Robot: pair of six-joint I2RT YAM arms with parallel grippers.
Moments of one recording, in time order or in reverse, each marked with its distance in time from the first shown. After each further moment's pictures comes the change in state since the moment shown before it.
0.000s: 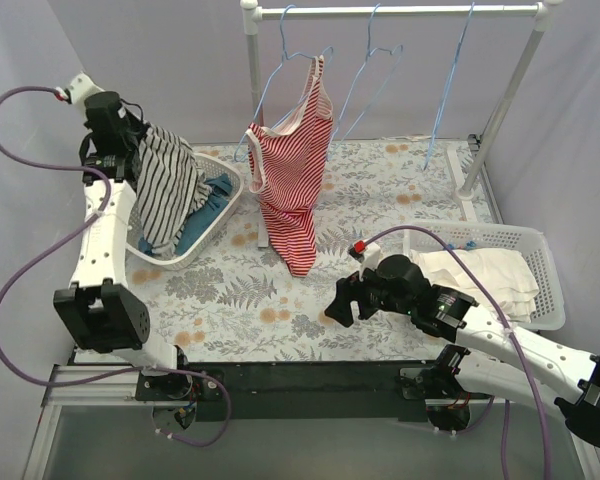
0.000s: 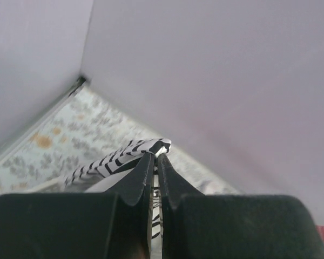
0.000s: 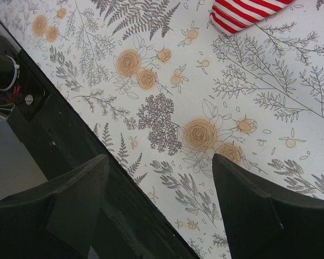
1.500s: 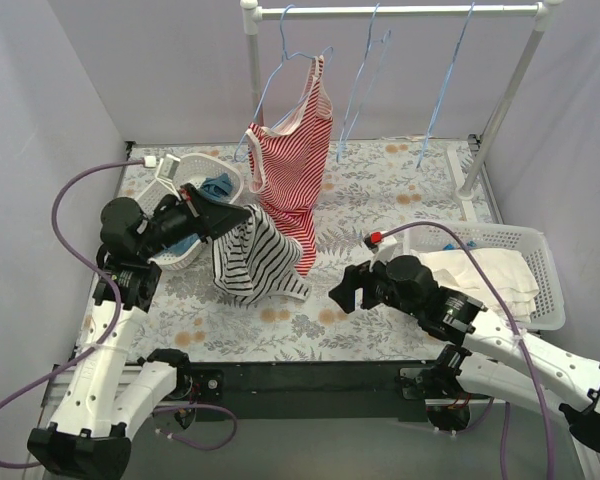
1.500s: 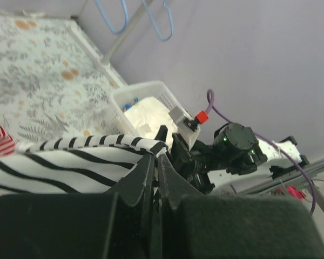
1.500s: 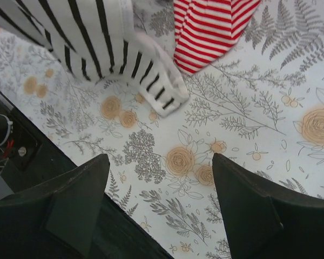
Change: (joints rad) left arm -0.222 -0.742 -0.640 0.287 1.144 -0.303; right arm 0.000 -0.087 0.020 0.026 0.198 0.054
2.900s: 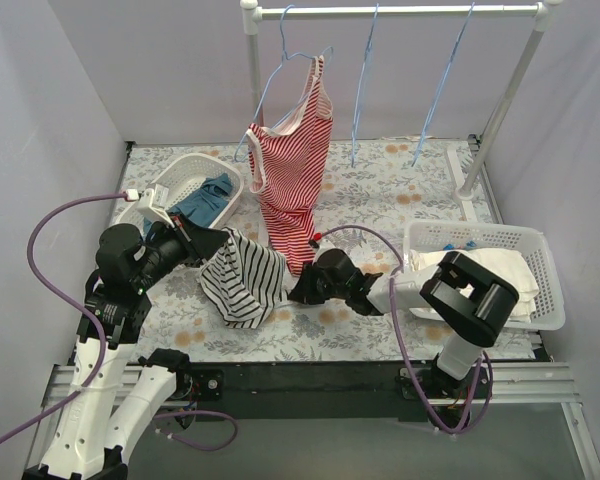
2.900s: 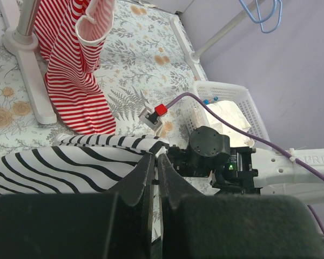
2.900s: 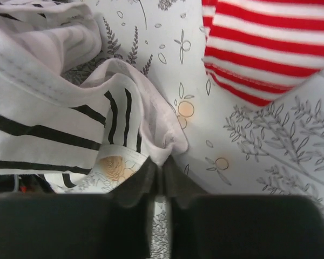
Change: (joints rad) left arm -0.093 -0.180 -0.033 -0.476 -0.417 0.229; right arm 0.006 0.924 0.059 0.698 -0.181 0.318
